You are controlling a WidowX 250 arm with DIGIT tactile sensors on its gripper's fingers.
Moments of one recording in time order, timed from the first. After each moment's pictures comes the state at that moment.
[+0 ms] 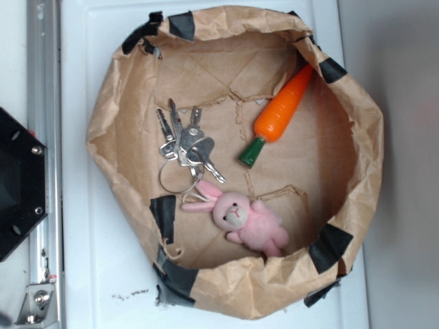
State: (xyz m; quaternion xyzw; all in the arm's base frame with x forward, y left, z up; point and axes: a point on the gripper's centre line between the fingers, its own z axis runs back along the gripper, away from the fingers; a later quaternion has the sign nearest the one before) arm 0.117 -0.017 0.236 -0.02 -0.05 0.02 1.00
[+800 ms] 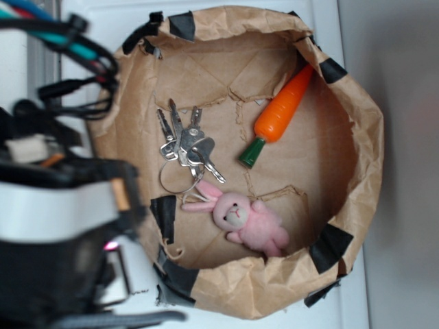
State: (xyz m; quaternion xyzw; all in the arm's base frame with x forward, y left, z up) arm 0.182 -0.031 0.197 0.03 -0.05 0.11 0.99
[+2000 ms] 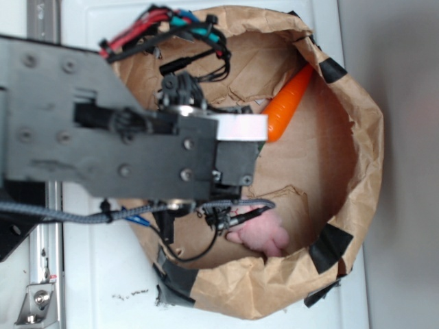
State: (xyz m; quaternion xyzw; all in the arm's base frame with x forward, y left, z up) arm 0.235 0.020 0.090 0.08 -0.04 0.16 0.98
